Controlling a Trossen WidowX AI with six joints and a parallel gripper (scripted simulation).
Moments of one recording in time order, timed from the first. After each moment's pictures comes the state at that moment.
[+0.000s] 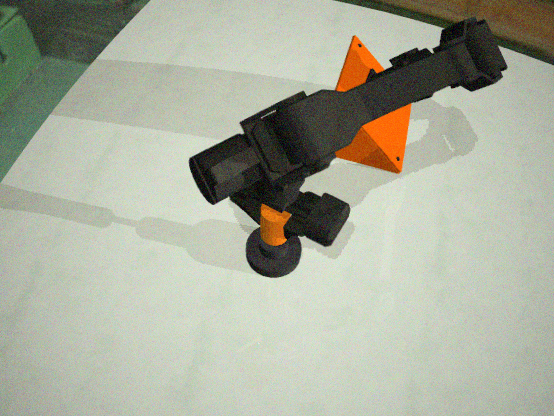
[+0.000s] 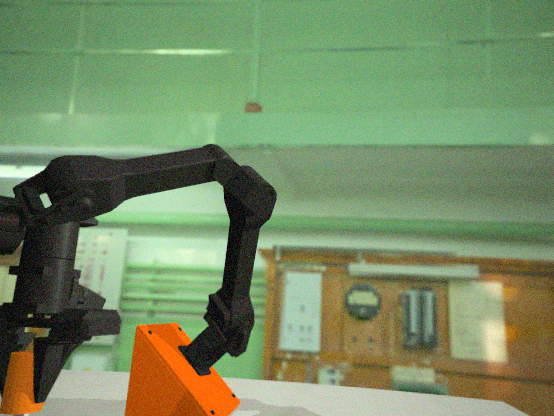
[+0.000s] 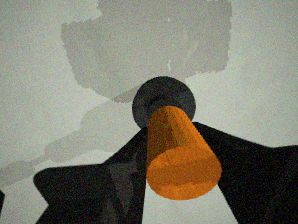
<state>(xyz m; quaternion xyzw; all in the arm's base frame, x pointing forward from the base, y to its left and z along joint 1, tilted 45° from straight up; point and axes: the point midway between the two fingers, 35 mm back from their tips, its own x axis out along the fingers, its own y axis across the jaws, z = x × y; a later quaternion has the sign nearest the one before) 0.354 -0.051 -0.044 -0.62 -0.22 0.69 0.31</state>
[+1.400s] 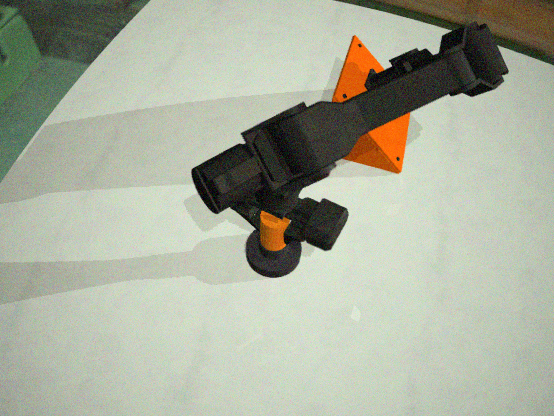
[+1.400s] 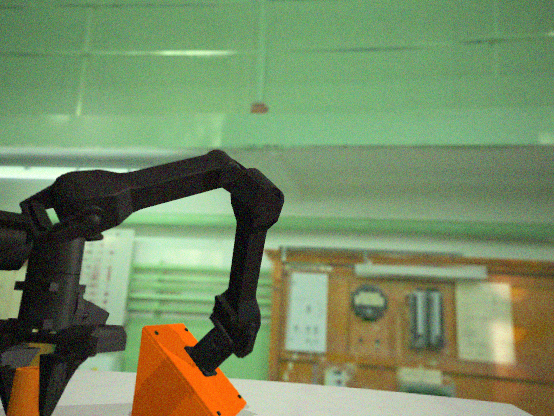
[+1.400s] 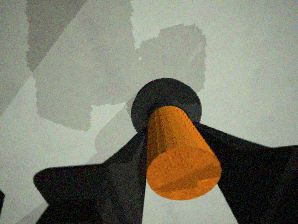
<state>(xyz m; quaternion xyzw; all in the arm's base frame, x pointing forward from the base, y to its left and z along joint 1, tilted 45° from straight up) 0.352 -0.040 -0.056 -0.62 -0.23 0.69 0.29</state>
